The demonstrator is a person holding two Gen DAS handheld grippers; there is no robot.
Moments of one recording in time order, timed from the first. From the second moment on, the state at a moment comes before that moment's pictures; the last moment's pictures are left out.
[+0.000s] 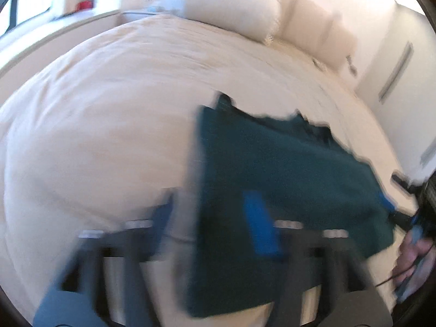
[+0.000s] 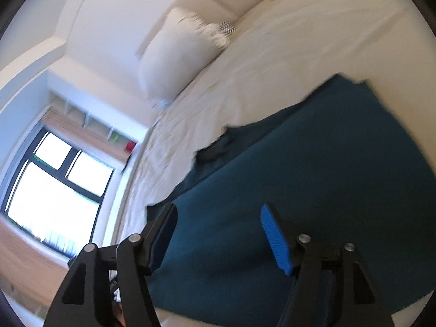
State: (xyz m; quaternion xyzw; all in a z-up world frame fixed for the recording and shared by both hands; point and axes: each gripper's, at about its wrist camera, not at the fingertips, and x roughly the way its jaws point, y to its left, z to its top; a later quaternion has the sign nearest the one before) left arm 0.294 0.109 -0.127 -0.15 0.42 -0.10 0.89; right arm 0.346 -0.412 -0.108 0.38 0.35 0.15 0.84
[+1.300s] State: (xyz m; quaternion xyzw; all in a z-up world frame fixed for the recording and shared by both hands) left arm 0.311 0.137 -0.170 -0.31 0.58 -0.28 0.70; right arm 0.435 -0.292 -0.164 0.38 0.52 0.30 0.71
